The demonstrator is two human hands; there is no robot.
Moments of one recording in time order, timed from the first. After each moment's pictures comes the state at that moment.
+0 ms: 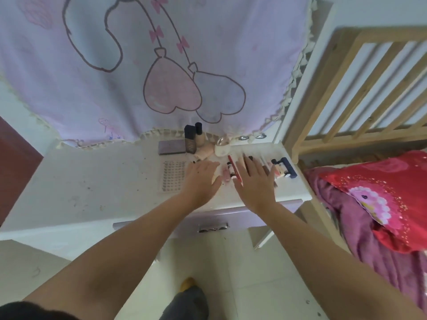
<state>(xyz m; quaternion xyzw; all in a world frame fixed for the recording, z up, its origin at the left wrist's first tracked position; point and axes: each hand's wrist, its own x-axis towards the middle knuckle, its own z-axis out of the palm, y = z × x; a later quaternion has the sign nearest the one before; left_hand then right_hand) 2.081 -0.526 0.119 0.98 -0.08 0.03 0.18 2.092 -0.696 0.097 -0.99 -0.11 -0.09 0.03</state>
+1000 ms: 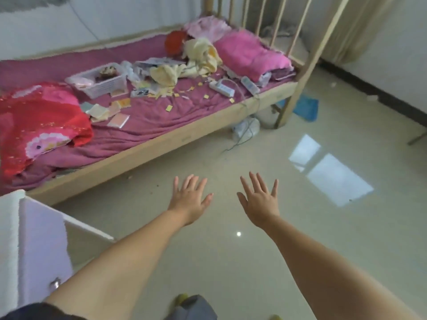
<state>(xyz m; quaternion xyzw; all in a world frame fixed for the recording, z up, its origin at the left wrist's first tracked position) 1.767 -0.643 0.057 0.50 -0.85 -0.12 -0.08 1.568 -0.574 0.049 -0.64 0.76 0.03 0.11</state>
